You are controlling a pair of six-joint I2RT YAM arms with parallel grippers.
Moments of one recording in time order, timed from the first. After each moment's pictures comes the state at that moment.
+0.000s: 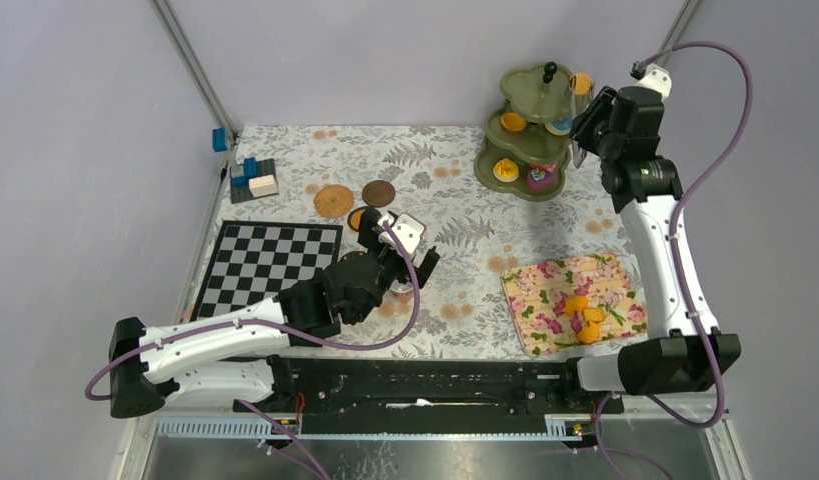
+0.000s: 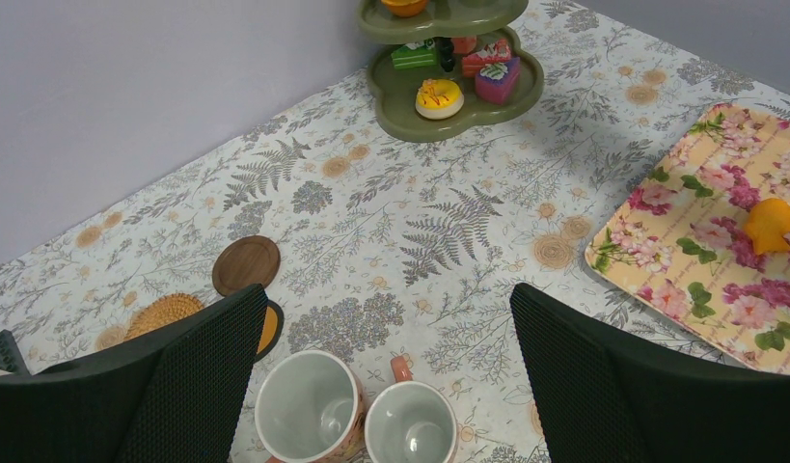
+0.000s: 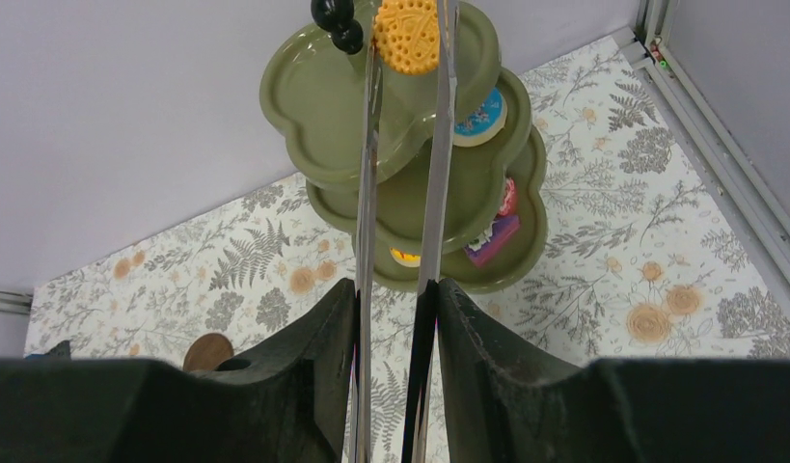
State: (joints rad) left arm -1.20 1.04 0.87 0.05 -0.64 0.10; right arm 0.06 1.34 1.53 -0.51 0.16 0.44
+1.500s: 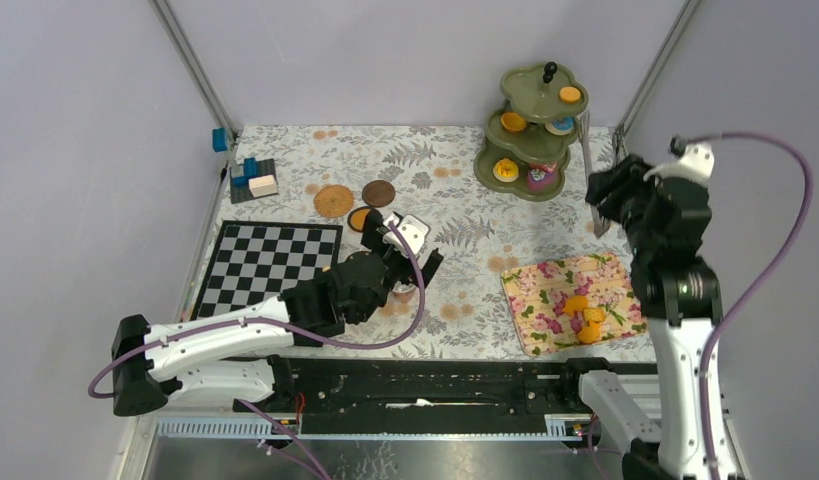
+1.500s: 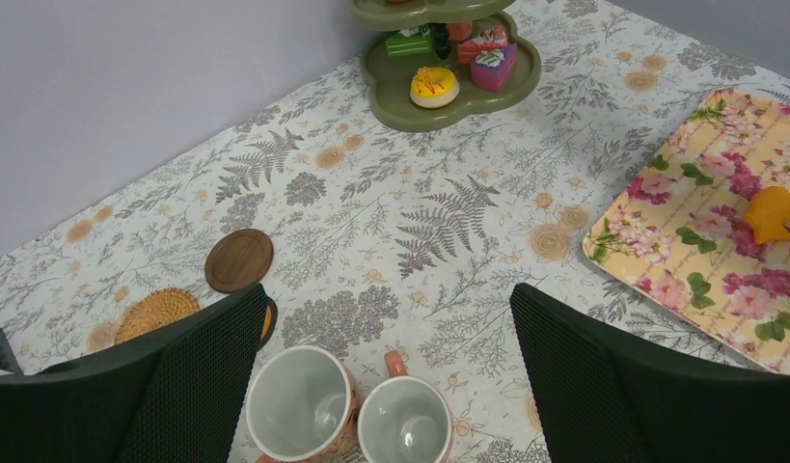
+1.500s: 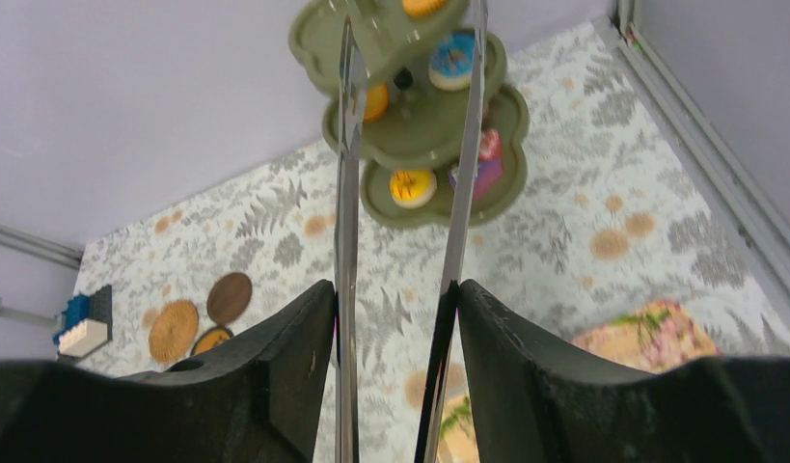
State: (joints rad) left arm -1.20 1.06 0.87 0.04 -0.63 0.09; right arm 0.03 0.90 1.30 -0.61 0.11 0.42
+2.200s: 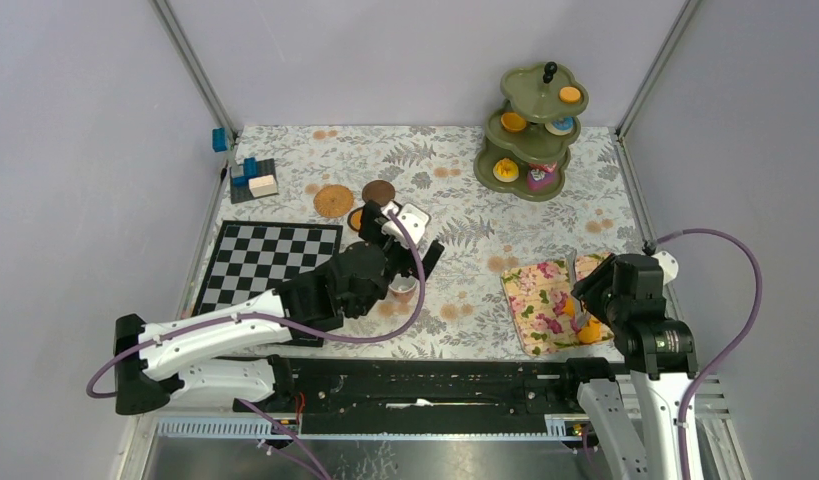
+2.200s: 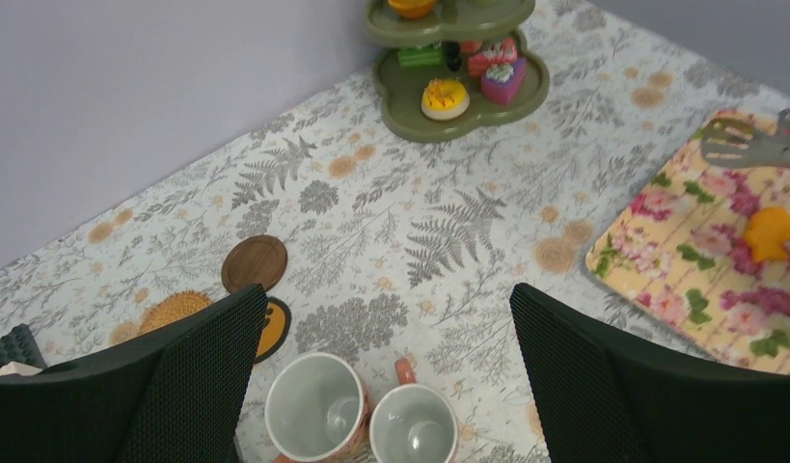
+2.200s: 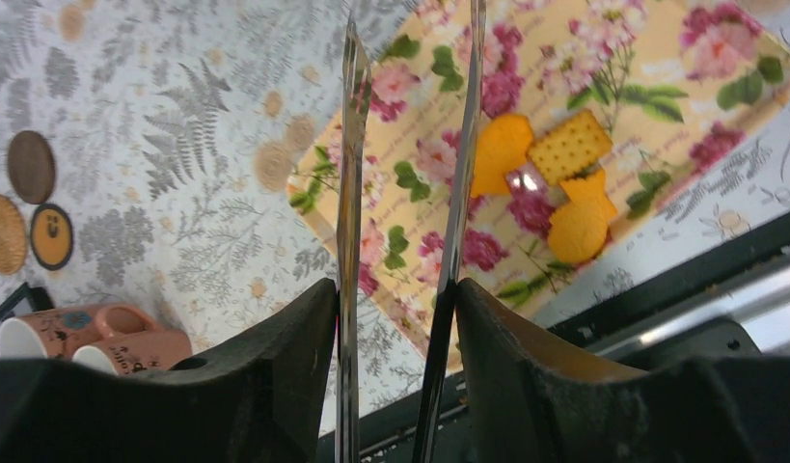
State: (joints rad) left arm -1.20 1.07 1.00 -0.06 -0.65 0.07; right arm 0.03 0.51 0.86 -1.10 0.18 0.70
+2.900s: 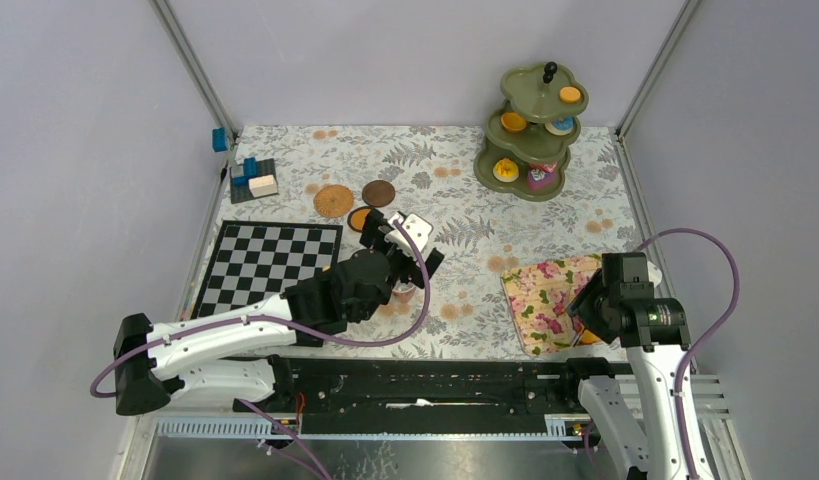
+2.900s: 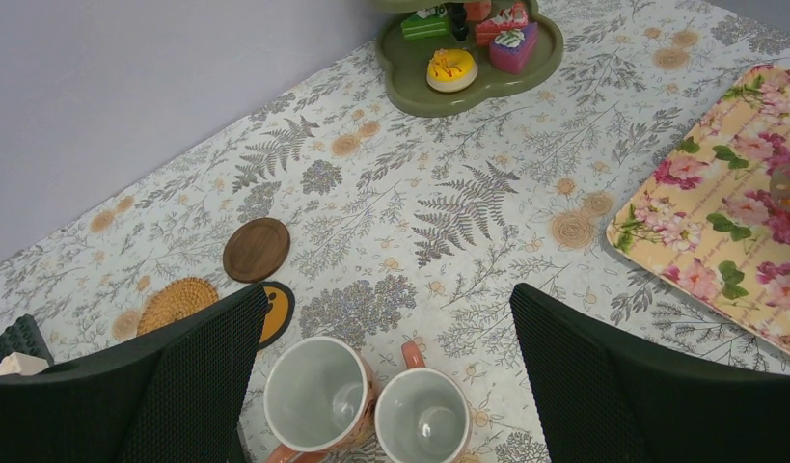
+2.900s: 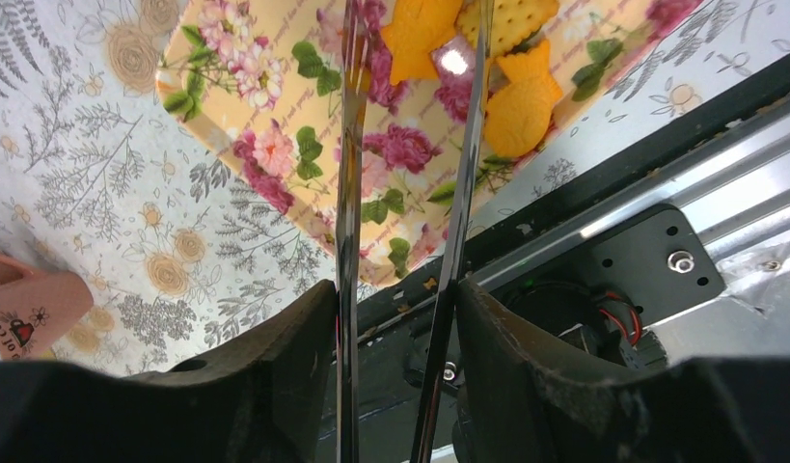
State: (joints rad) left arm -1.19 1.08 0.89 0.00 -0.65 0.10; right arm 0.03 0.64 0.87 -1.32 0.15 0.70
